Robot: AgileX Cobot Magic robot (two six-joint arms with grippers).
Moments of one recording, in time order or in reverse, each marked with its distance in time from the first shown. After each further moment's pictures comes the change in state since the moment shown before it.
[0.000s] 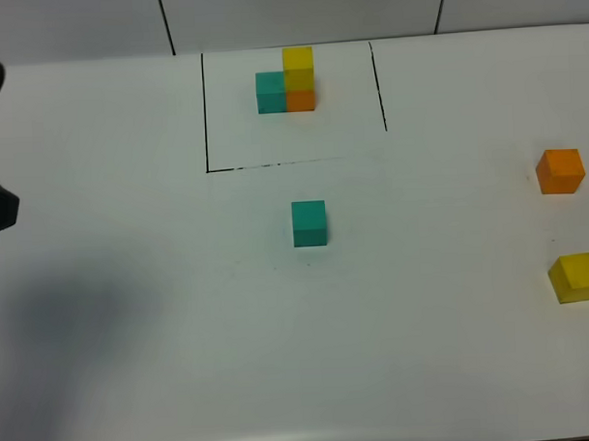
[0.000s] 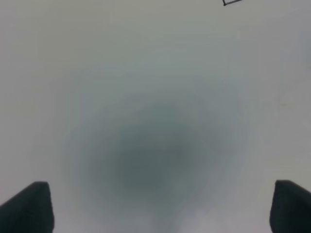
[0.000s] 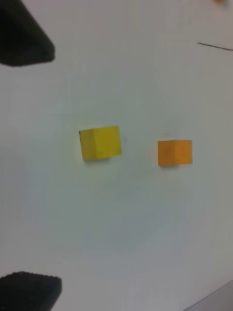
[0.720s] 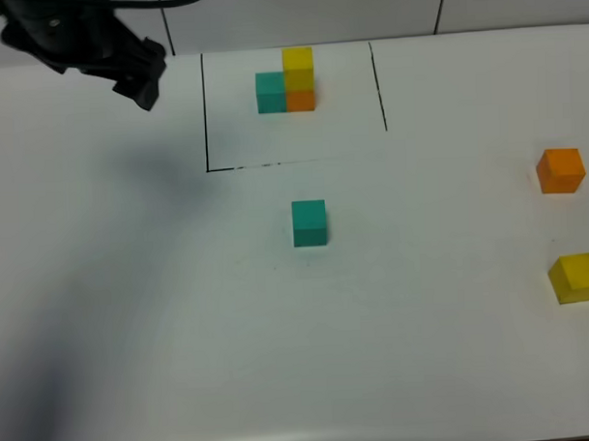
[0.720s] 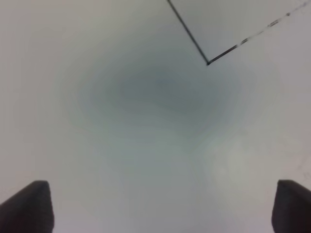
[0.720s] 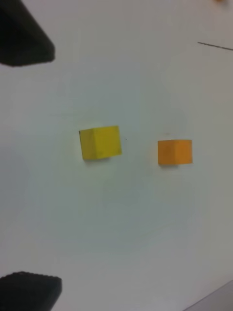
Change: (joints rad) left arm -0.090 0.832 -0.769 0.037 0.207 0.134; right arm 0.000 0.000 0.000 0.000 0.000 0.000
